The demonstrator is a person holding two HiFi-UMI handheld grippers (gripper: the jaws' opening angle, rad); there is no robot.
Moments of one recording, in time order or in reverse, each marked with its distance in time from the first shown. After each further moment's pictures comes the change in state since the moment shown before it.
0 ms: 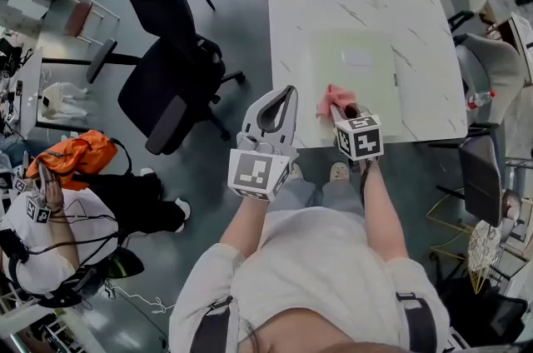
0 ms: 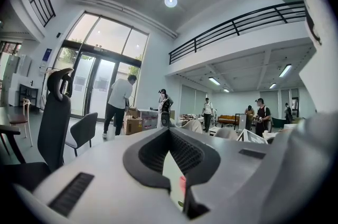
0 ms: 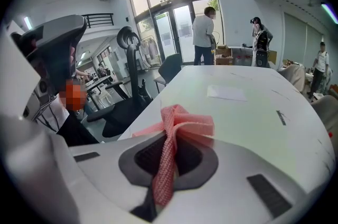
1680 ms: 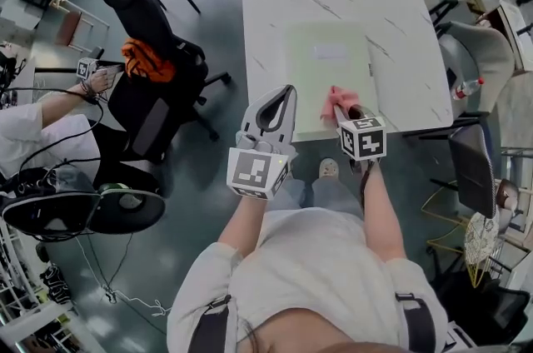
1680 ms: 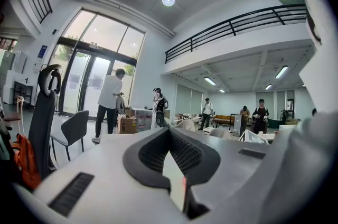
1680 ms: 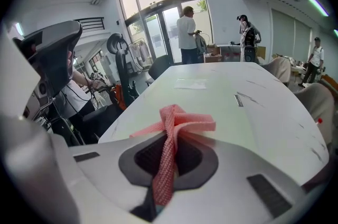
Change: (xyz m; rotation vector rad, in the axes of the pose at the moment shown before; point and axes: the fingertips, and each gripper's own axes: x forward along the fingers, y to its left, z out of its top) left arm 0.025 -0.069 -0.007 -0.008 0.005 -0.045; right arm -0.045 -0.067 -0.040 0.075 -0.010 -0.050
